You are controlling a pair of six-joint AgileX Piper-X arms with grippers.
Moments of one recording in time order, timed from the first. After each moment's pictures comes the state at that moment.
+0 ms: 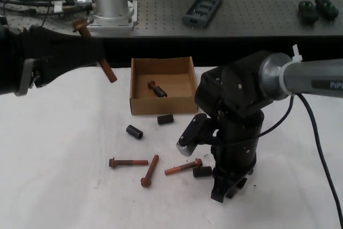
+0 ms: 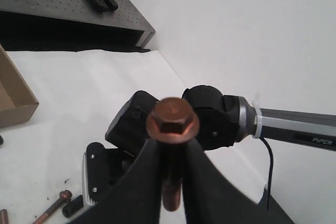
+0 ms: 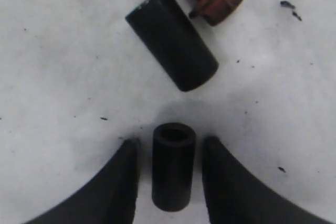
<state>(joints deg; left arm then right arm) -12.4 55.4 -42.7 8.0 45.2 -28.9 40.1 113.9 -75.5 58.6 2.4 -24.0</state>
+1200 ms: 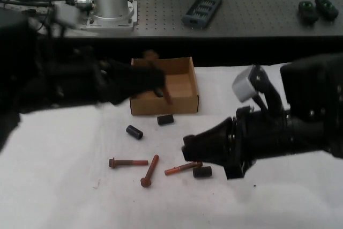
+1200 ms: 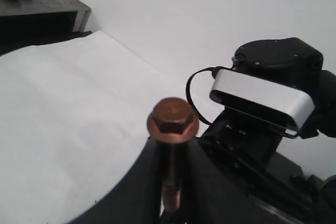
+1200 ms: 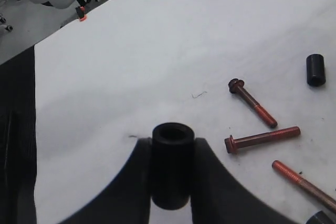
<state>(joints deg) -18.9 80.3 -42.7 -20.4 56.3 -20.2 35.3 83.4 -39.6 -1.5 -42.9 -2.2</state>
